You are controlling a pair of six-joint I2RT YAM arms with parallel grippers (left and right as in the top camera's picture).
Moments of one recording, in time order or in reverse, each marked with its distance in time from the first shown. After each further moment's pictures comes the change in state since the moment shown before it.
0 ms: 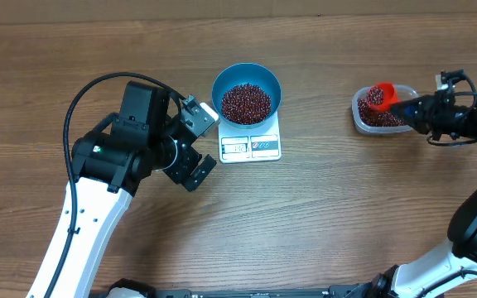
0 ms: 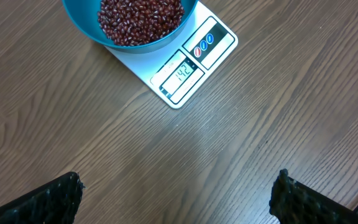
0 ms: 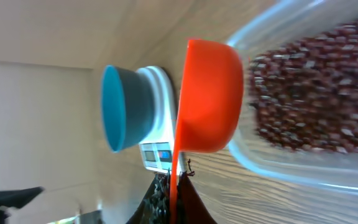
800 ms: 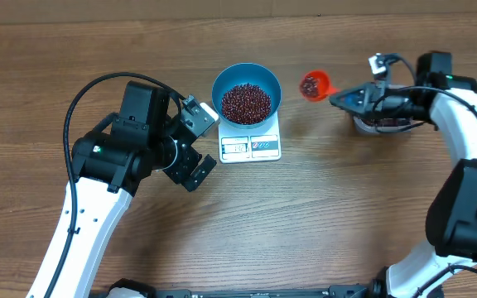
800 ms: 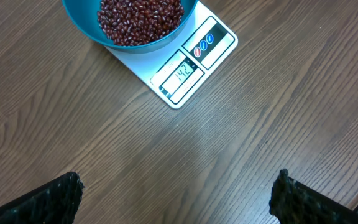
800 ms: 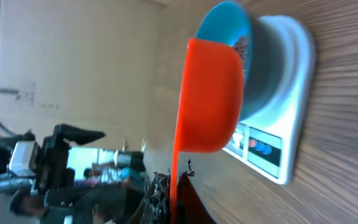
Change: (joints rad) left arm 0.000 0.000 0.000 0.000 0.000 0.000; right arm 0.324 0.000 0.000 0.062 -0.250 0.002
